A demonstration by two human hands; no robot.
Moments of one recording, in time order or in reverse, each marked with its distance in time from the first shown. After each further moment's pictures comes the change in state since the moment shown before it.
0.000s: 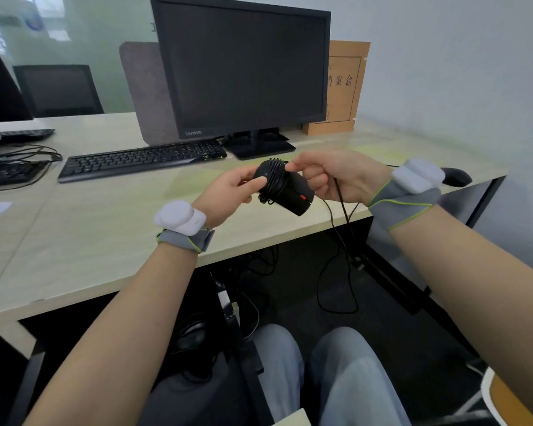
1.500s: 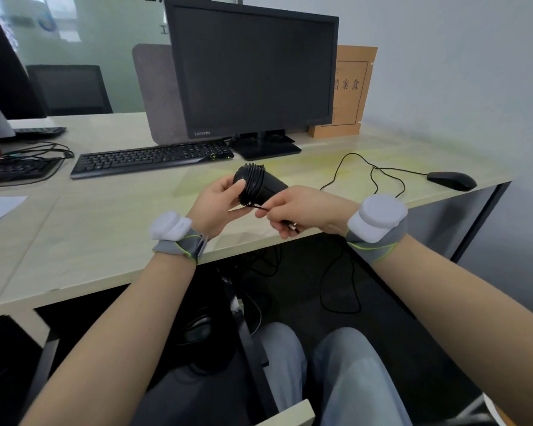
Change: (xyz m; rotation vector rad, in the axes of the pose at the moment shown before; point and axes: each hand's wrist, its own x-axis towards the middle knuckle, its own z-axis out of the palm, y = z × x) left_hand -0.024 -0.013 -0.007 -0.548 0.192 -0.200; right_hand -0.007 0.032 0.054 -0.569 -0.149 -0.079
